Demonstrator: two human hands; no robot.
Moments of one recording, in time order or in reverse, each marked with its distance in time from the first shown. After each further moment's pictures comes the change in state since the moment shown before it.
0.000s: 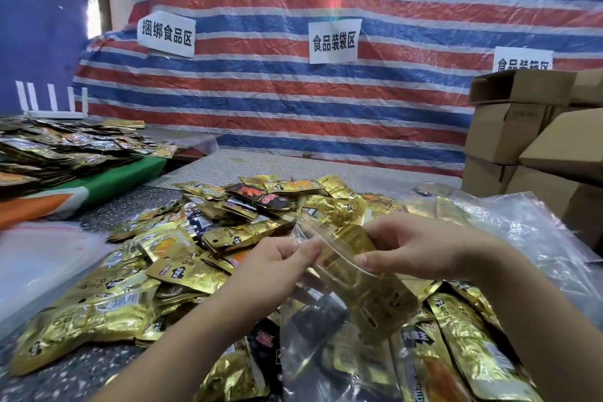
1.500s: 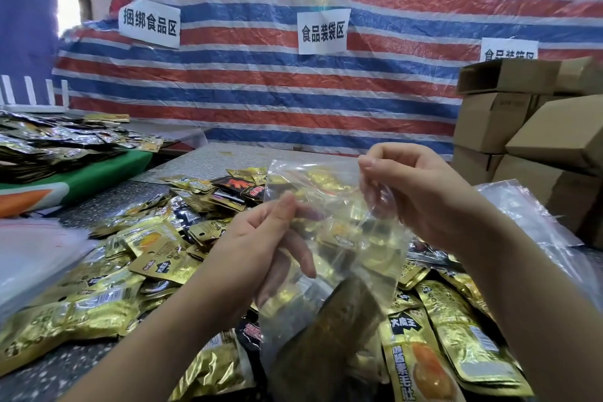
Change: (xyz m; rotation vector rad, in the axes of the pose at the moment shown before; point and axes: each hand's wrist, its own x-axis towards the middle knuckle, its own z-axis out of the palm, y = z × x) left_hand -0.013 0.022 -0.002 -0.281 -0.044 0.205; right_hand -0.008 -0.022 -0.007 0.640 0.364 -0.403
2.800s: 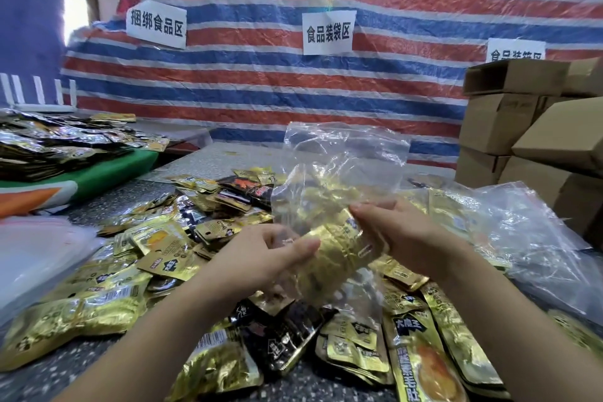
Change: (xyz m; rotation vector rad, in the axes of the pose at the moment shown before) left_hand 0.009 -0.019 -0.018 0.461 0.076 -0.286; right_hand 0.002 0.063 -0.007 0.021 0.013 0.306
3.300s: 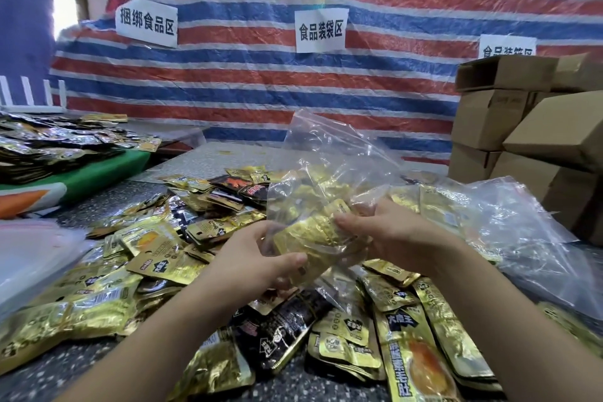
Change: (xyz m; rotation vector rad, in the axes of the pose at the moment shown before) left_hand 0.008 -0.013 0.005 -0.101 0.029 0.005; right_hand -0.001 -0.001 -0.003 -0.009 -0.041 0.159
